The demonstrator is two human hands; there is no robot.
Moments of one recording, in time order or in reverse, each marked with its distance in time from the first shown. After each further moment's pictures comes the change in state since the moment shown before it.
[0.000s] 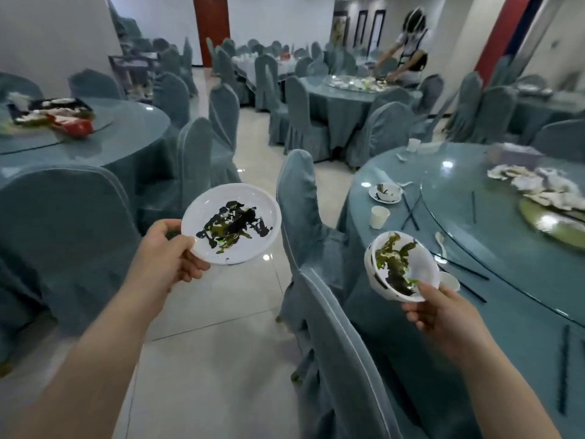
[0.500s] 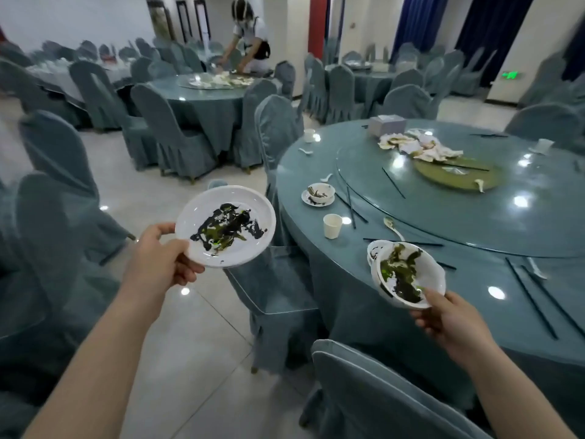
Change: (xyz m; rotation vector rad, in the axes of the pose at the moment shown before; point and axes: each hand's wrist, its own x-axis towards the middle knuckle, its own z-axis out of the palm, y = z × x) left_hand 0.290 0.027 0.091 0.008 -0.521 0.069; right_hand 0.089 0.008 0.090 0.139 0.594 0.024
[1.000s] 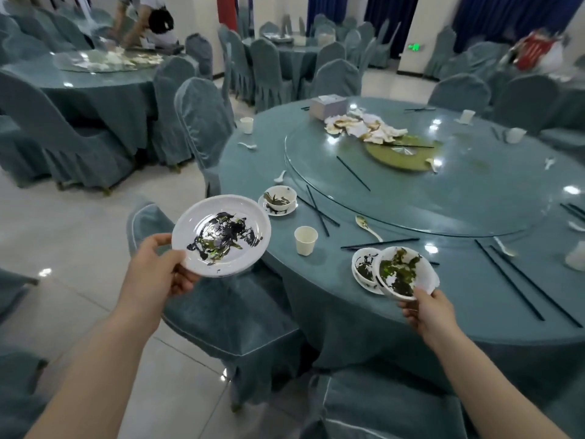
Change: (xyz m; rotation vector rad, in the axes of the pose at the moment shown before) left_hand 0.195 -0.030 0.084 0.011 -0.275 -0.085; right_hand 0.141 0.011 0.056 0.137 0.493 0.151
